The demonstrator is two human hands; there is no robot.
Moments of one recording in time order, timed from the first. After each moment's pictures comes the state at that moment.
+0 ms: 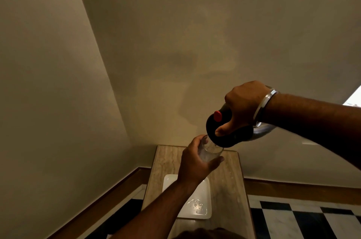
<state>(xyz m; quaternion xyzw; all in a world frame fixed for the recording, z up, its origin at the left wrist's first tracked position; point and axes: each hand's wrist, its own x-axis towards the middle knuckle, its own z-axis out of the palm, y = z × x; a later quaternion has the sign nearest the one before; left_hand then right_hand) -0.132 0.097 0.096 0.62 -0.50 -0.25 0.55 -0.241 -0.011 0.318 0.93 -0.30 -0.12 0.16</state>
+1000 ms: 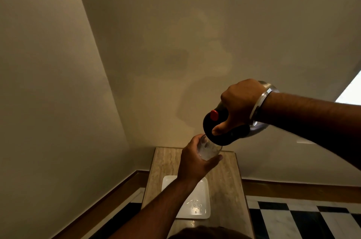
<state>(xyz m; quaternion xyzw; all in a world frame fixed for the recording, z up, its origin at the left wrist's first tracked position) -0.136 0.106 0.098 0.61 -0.50 -0.24 0.57 -0.245 0.016 0.328 0.93 -0.31 -0.10 0.19</state>
